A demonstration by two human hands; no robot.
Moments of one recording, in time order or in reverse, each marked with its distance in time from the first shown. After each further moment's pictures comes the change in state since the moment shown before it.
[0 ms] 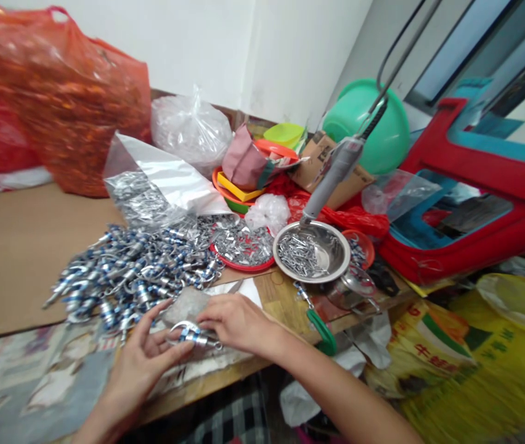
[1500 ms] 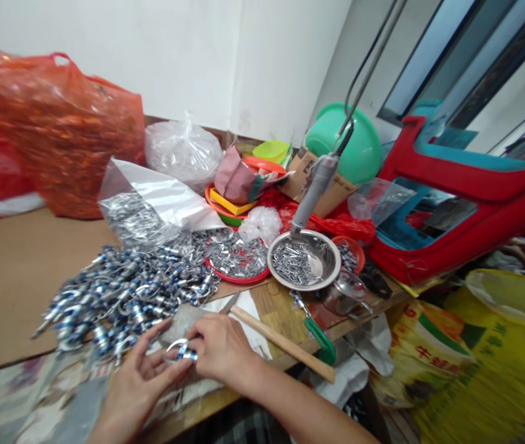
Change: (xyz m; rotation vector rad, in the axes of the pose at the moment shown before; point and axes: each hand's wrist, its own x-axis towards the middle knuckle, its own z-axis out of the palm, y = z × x) left_hand 0.003 -0.002 -0.003 0.068 0.012 0.003; right_hand 0.008 -0.020 0.026 -0.081 0.132 0.361
